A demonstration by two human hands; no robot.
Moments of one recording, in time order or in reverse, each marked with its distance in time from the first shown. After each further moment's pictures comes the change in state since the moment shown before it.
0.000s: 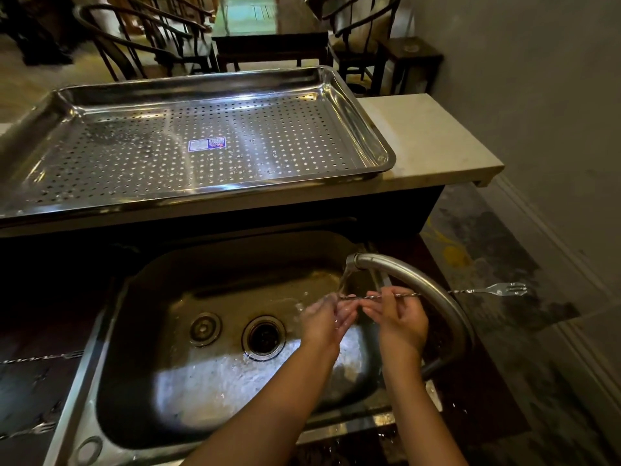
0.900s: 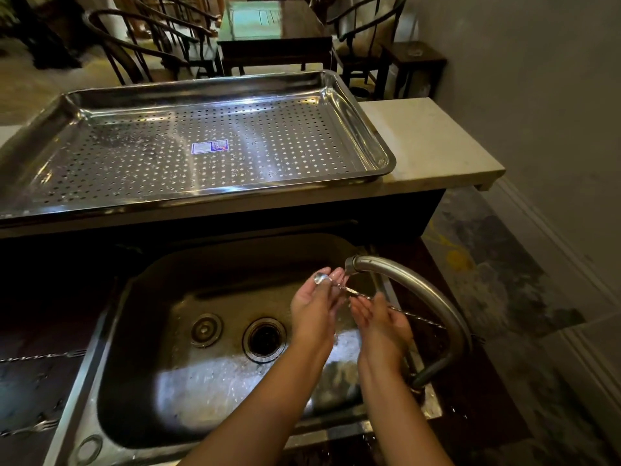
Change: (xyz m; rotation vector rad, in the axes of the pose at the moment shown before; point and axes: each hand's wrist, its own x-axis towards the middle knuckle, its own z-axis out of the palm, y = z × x) left_hand -0.015 0.020 0.011 -0.030 -0.097 0.251; right_hand 0.002 0.020 0.019 0.366 0.183 0.293
